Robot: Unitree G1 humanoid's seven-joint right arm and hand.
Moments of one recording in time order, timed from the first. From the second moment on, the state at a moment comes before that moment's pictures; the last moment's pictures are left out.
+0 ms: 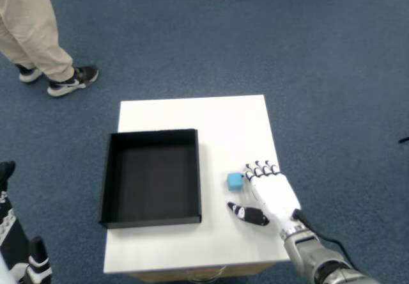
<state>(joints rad) -0.50 -0.14 0.07 1.47 -1.48 -0.33 -0.83</state>
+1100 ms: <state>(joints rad) -0.50 -0.14 0.07 1.45 -1.49 -0.33 -0.85</state>
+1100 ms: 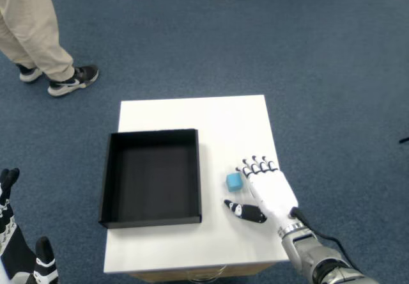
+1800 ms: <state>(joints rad) -0.50 -0.13 0.07 1.46 -1.52 -0.34 -0.86</state>
